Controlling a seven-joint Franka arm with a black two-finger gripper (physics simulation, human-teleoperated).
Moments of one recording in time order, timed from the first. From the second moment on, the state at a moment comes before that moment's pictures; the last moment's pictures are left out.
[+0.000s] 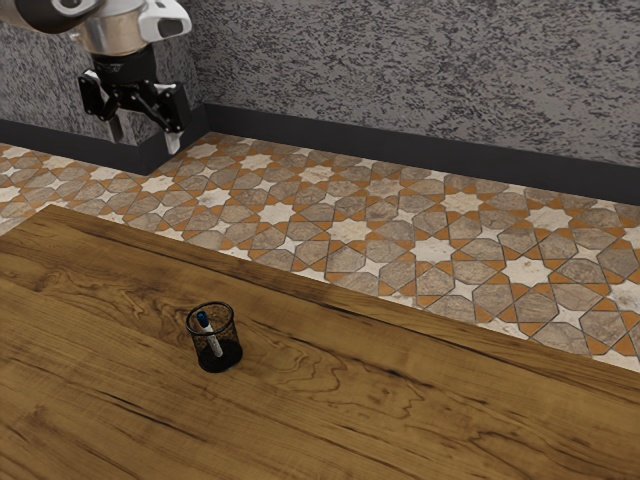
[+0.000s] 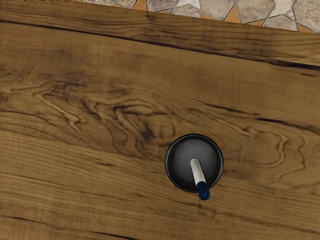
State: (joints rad) arm -0.04 -0.14 0.01 -1.62 0.14 1.55 -0.21
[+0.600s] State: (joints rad) arm -0.05 -0.13 0.01 -2.09 0.10 1.93 -0.27
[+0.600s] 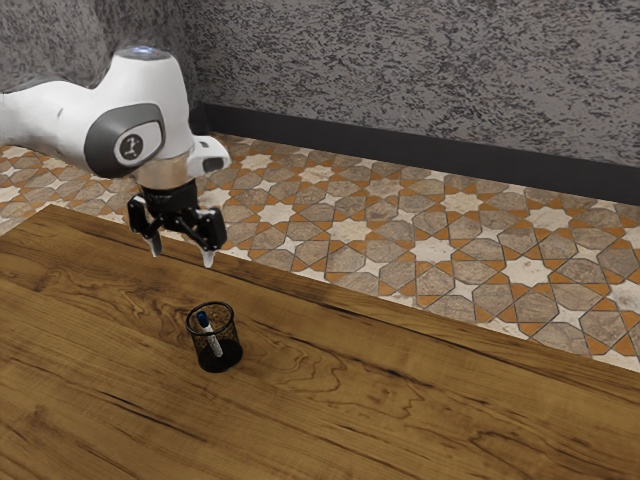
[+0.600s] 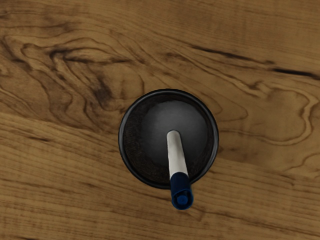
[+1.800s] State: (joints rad) arm -0.03 -0.04 0.01 -2.33 0.09 2.28 -0.26
